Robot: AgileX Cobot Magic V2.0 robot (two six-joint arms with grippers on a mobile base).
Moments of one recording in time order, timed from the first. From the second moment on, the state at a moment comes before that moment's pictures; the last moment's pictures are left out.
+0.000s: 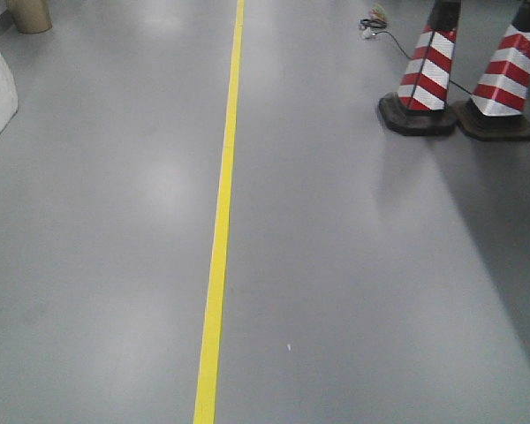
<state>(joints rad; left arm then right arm) -0.03 0.17 -0.43 -0.08 0.48 0.09 0.06 0.19 -0.56 0.06 0.66 -0.07</state>
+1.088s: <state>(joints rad) -0.03 0.17 -0.43 -0.08 0.48 0.09 0.06 0.19 -0.56 0.06 0.66 -0.07</state>
